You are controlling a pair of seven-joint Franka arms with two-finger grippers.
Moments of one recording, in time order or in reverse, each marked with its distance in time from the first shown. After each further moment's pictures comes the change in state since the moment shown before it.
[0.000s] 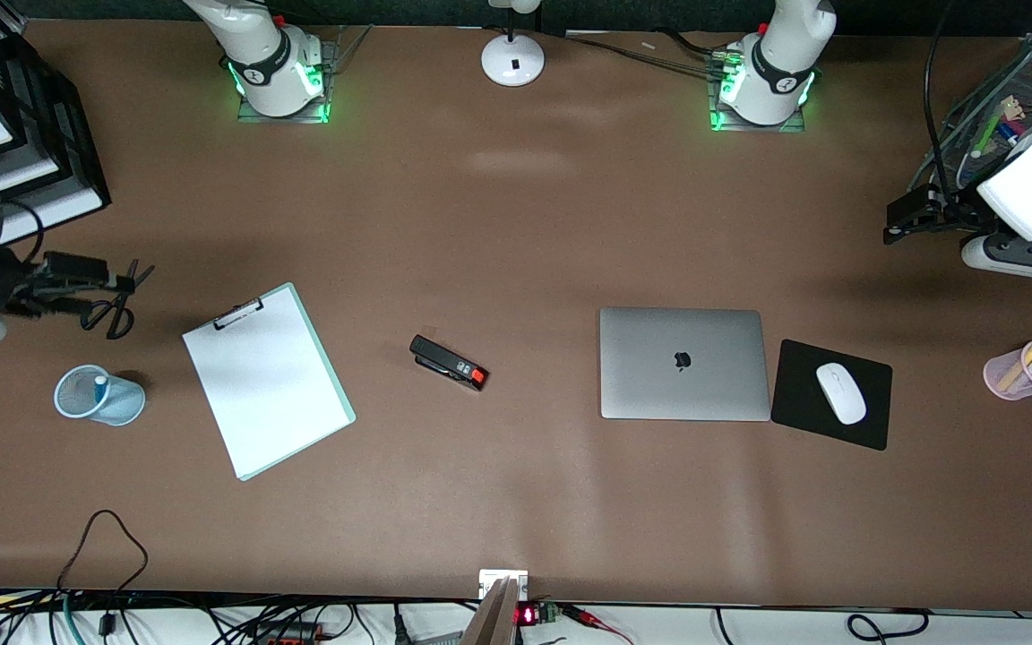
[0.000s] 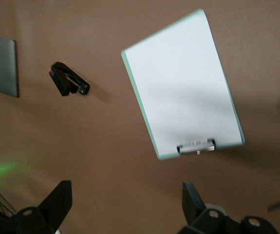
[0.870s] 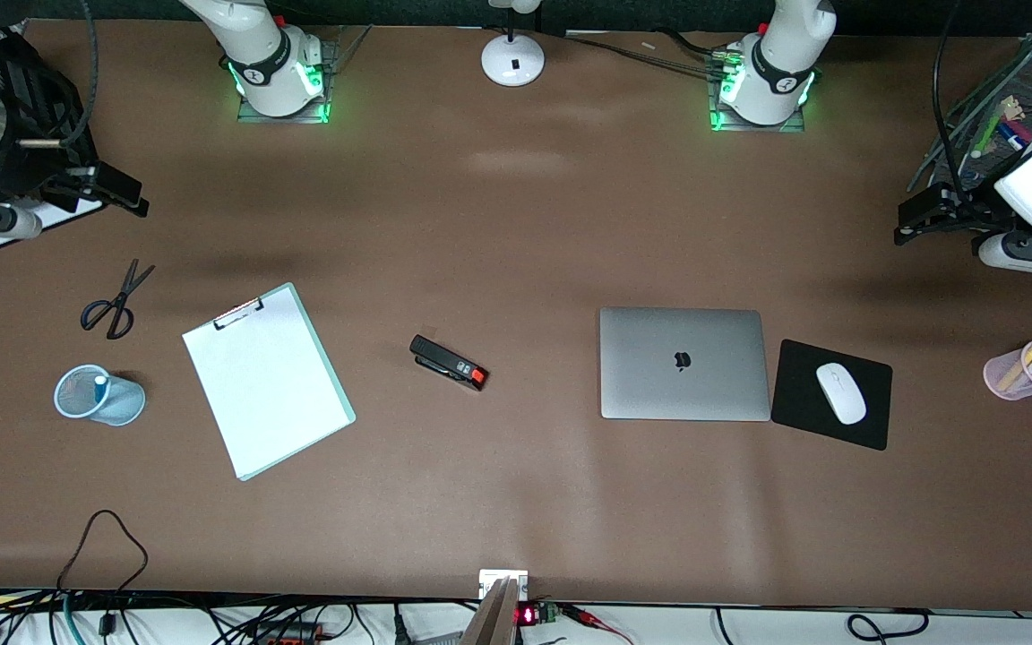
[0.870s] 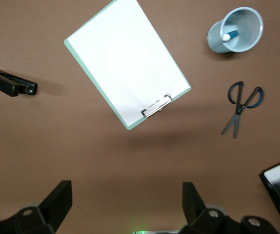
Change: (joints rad) left arm 0.003 -0.002 0.011 0.010 0.000 0.001 0.000; right arm 0.176 -0.369 0.003 -0.300 -0.301 0.091 0.413
